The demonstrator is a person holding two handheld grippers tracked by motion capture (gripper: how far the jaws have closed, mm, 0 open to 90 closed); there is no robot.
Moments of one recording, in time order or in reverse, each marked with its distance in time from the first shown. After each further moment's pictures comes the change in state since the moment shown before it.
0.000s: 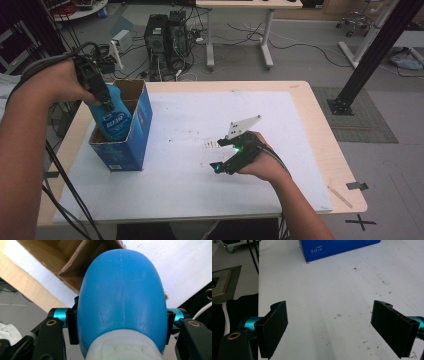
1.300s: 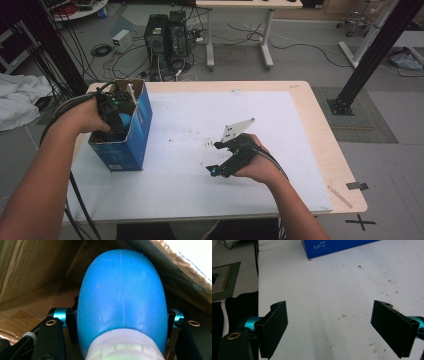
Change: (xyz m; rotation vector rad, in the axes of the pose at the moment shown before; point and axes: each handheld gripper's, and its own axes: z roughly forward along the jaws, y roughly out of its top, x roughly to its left) left arm -0.005 -0.001 0.099 0.010 -0.008 0.134; right arm 0.007 0.002 0.011 0.024 0.000 -0.005
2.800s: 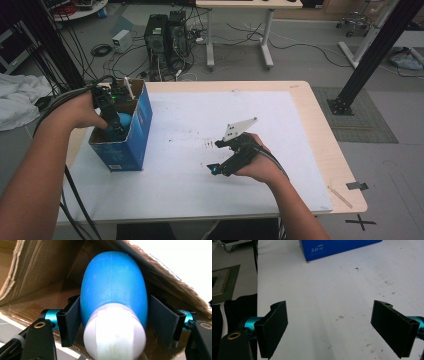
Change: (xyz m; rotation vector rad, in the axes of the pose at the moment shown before) left arm -0.003 -0.002 -0.028 -0.012 -0.015 0.026; right arm -0.003 -0.001 -0.004 -0.020 -0.006 0.005
